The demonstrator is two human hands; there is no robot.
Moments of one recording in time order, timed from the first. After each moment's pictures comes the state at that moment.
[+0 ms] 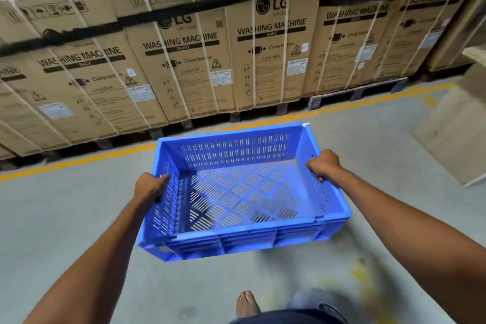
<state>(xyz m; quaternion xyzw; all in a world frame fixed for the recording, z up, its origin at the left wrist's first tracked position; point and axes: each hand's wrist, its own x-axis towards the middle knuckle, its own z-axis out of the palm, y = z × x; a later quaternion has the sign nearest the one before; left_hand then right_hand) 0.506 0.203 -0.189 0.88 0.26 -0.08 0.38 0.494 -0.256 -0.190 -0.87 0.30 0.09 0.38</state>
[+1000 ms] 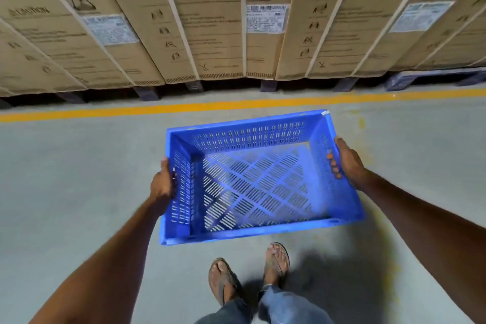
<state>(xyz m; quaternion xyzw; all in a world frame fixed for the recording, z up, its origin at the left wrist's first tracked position) 0.961 0.253 -0.536 0.72 0.45 -0.15 0.52 1.027 -0.197 -0.526 -0.75 0.39 0.21 0.49</state>
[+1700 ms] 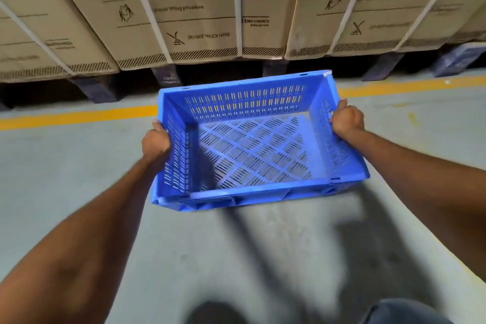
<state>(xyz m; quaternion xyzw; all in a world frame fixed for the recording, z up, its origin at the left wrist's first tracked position) 1.206 0.274 -0.881 0.85 0.36 -0.03 0.38 1.255 -0.180 -0.873 -0.90 0.31 0.02 0.31</state>
